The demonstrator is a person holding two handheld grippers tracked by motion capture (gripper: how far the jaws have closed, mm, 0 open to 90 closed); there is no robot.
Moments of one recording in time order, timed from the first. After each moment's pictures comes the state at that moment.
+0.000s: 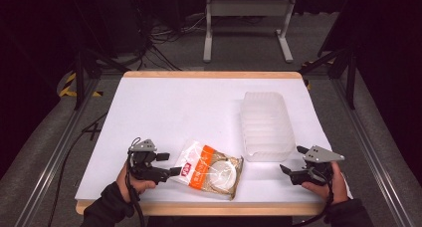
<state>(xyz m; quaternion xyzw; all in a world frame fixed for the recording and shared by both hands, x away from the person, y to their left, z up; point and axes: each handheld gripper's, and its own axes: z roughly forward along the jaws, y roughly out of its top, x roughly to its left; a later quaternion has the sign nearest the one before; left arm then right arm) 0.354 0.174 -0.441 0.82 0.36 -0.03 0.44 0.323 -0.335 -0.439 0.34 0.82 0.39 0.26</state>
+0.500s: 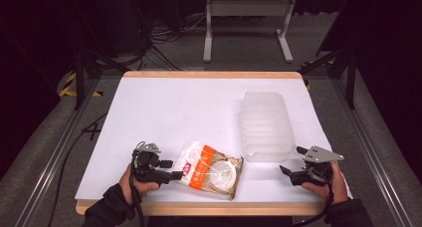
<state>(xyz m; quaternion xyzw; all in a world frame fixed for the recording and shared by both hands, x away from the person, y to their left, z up) 0.352 0.173 -0.449 0.82 0.38 -0.08 0.41 0.323 -0.335 -0.440 0.34 0.82 0.39 0.25</state>
